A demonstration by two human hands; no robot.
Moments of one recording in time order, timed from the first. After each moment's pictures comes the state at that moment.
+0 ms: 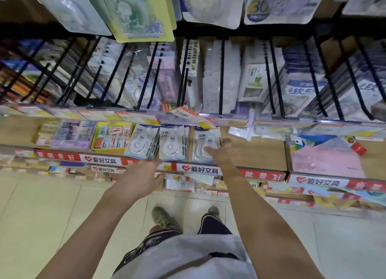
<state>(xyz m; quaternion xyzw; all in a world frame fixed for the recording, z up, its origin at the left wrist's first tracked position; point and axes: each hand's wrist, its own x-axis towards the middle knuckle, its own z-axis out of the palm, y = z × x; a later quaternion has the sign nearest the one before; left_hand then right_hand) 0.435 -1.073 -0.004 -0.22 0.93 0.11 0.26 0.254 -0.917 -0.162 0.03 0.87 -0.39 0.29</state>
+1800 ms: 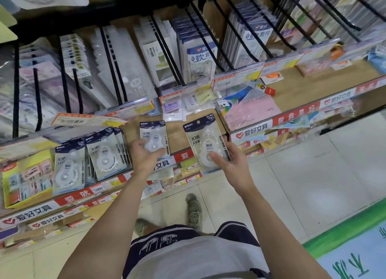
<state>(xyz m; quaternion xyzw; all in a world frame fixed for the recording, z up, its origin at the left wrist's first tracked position) 0.317 -0.991 -0.160 -0.36 0.79 0.50 0.06 0.348 -0.729 -0.085 0.11 0.70 -0.69 0.13</state>
